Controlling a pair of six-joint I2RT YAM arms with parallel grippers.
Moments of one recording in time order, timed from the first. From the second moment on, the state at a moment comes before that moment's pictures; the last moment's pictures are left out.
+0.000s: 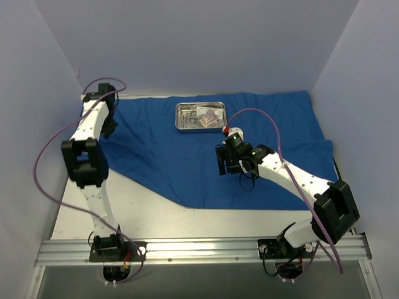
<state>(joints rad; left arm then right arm) 0.03 2.20 2.04 -1.13 -0.49 -0.62 0.65 1.43 1.00 -0.58 0.21 0.40</state>
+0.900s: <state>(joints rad) 0.53 1.16 1.10 -1.12 -0.70 -0.66 0.81 1.38 1.04 -0.69 0.13 0.36</state>
